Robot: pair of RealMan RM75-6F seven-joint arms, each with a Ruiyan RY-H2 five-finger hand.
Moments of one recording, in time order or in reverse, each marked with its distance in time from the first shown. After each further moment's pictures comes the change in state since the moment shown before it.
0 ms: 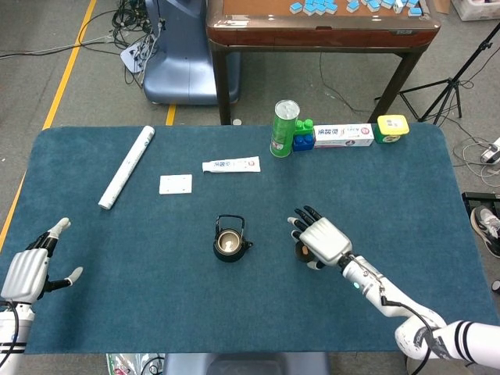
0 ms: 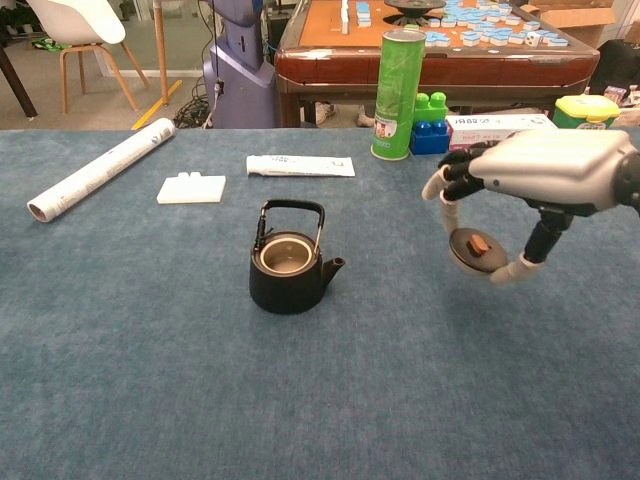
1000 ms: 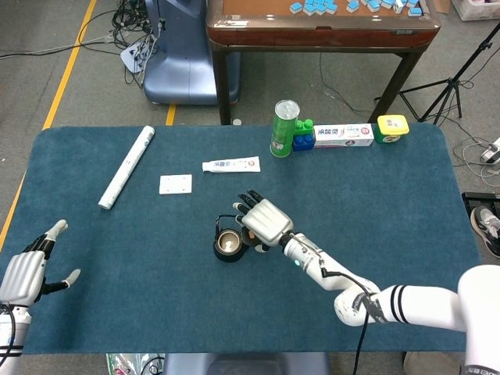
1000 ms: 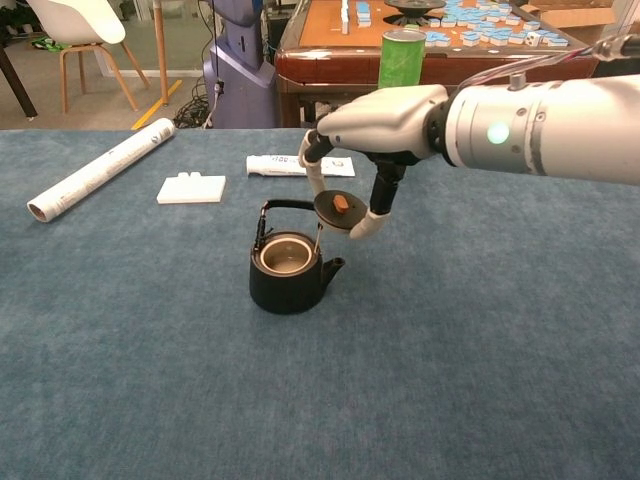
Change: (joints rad) left arm 0.013 0.006 0.008 0.006 0.008 0.009 -0.021; right arm 0.328 -0.182 0.098 0.075 0.349 -0.074 -0.195
